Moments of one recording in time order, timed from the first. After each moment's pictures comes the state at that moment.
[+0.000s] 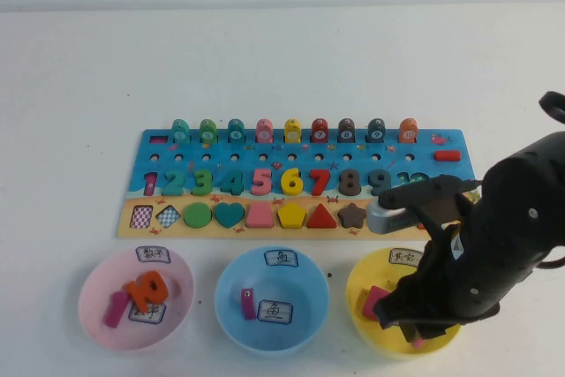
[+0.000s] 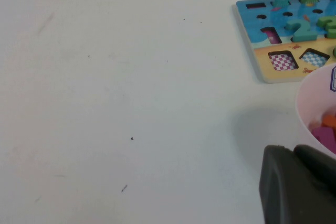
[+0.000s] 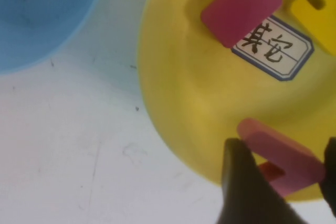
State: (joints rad) right arm 0.69 1.54 -0.98 0.11 0.89 0.26; left arm -0.09 -0.01 0.03 0.10 0.37 -0.05
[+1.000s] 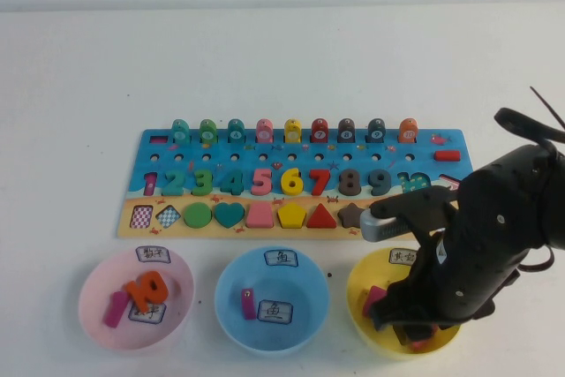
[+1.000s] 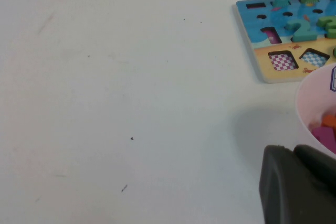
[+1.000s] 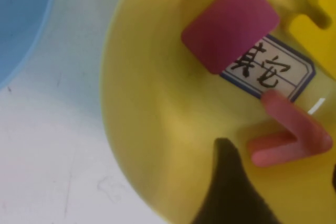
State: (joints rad) right arm 0.68 1.64 -0.98 0.09 0.84 0.26; left arm -0.09 -0.01 0.03 0.10 0.37 -0.05
